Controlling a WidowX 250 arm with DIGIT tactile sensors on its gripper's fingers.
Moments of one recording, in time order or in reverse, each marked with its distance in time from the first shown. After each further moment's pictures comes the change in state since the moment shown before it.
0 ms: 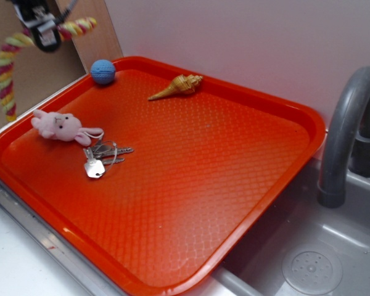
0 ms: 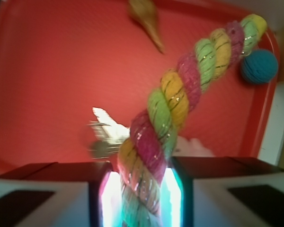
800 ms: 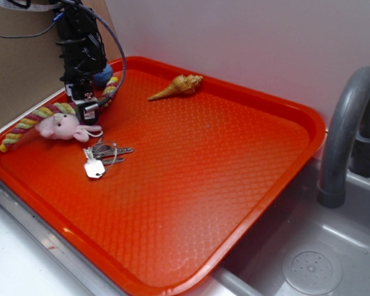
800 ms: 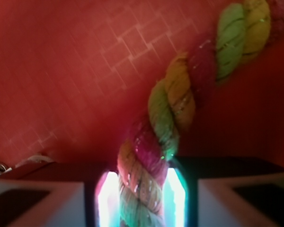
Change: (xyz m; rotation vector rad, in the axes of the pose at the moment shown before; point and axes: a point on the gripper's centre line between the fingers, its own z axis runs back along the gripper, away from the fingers) arm 0.011 0.092 -0.150 -0.020 0.268 0.054
